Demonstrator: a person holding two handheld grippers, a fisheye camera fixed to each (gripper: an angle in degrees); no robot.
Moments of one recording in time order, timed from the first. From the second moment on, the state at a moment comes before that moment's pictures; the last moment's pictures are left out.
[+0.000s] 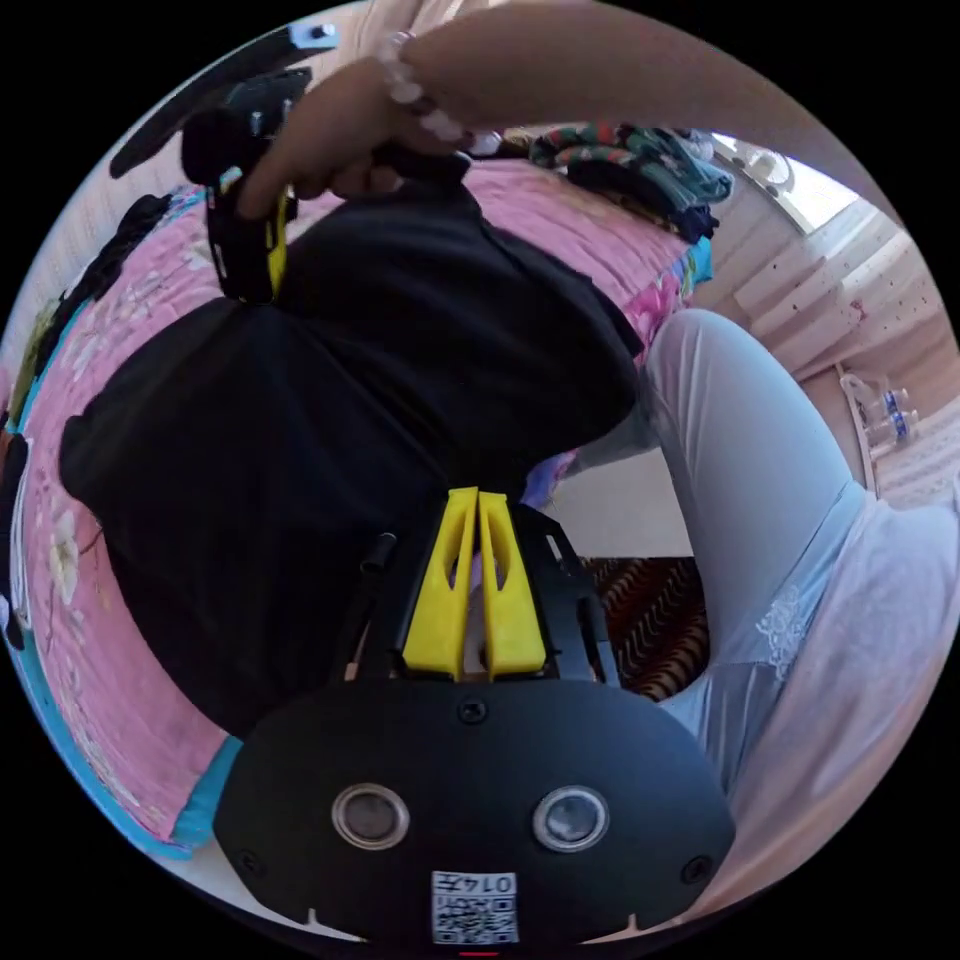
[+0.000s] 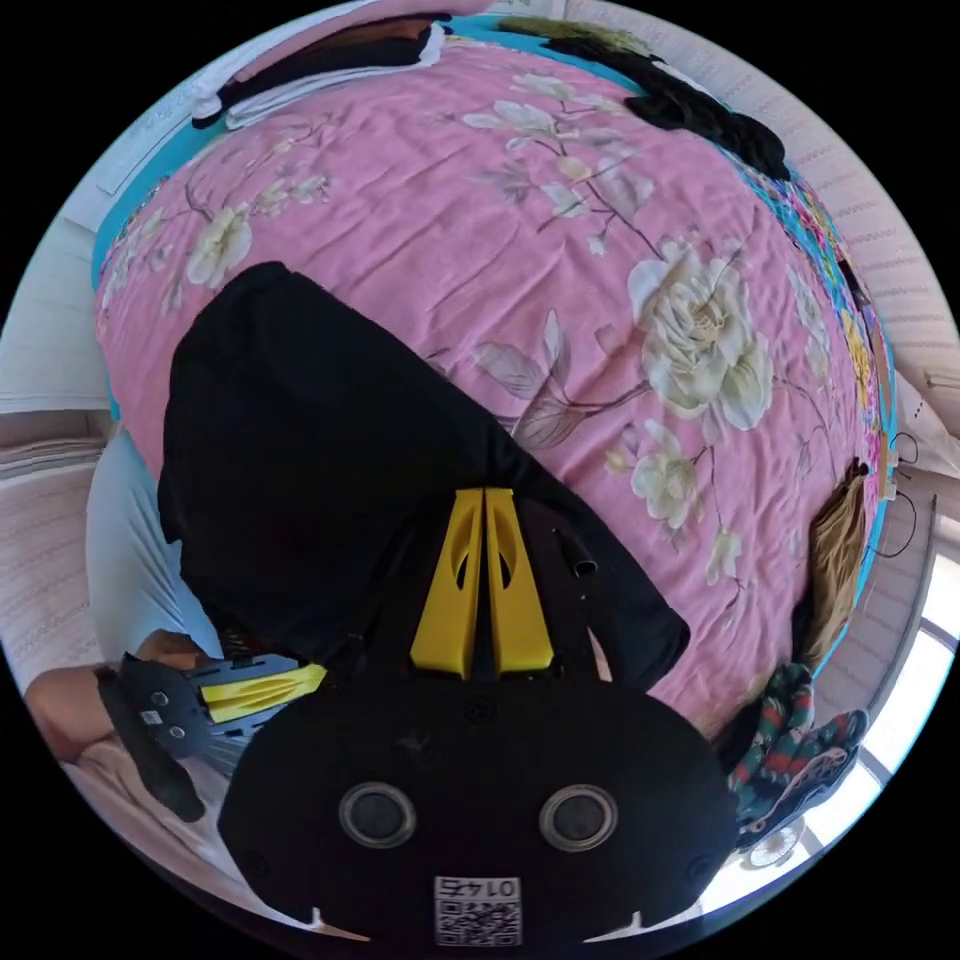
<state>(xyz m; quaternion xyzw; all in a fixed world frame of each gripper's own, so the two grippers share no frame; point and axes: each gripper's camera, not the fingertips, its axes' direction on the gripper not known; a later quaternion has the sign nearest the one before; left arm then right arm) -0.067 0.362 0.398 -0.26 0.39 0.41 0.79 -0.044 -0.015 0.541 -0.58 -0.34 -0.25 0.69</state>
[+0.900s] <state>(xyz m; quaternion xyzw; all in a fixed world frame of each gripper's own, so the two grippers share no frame) 0.018 0.402 0.337 -0.16 0.41 0.45 0.78 0.242 0.119 0.479 -0.56 -0.47 0.29 0.62</state>
